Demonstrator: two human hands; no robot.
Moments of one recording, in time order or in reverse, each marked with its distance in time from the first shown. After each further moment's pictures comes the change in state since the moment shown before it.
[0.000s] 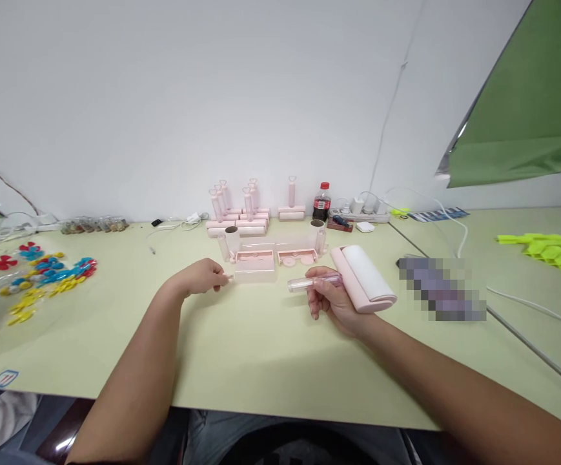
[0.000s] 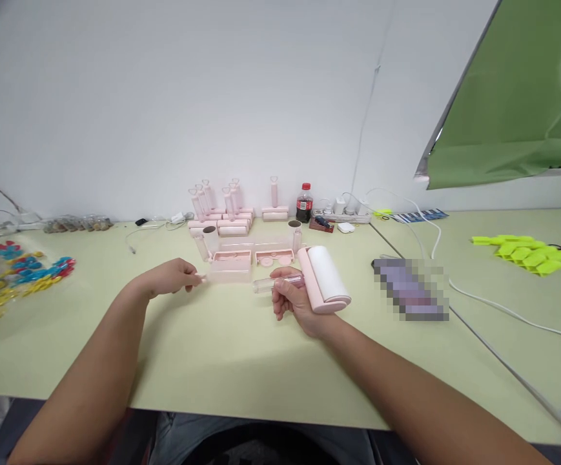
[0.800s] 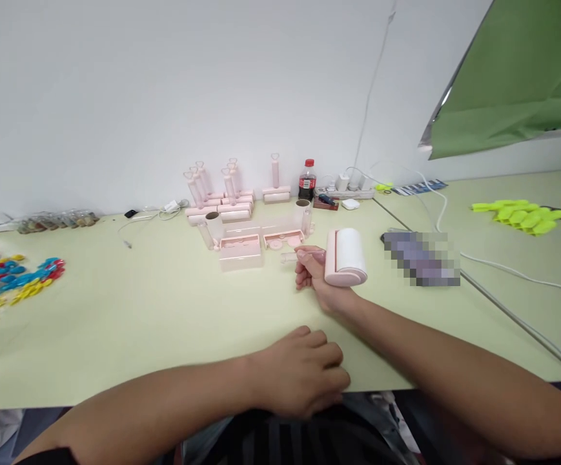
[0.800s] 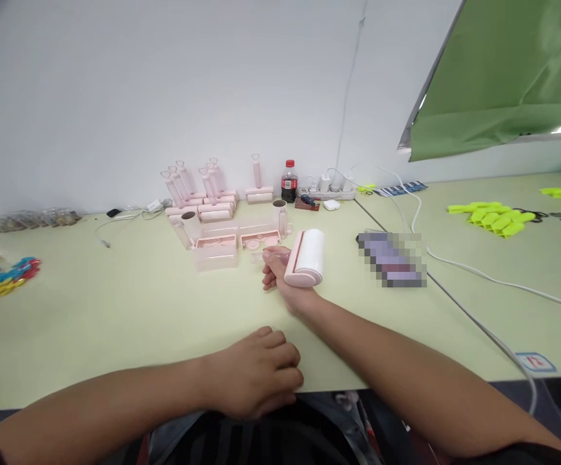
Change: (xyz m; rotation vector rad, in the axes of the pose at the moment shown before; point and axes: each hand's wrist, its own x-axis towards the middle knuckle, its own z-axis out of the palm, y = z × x) left_hand -0.062 0.086 0.169 0.477 -0.002 1.323; right_hand 0.011 0.013 0.008 -0.068 0.364 -0.043
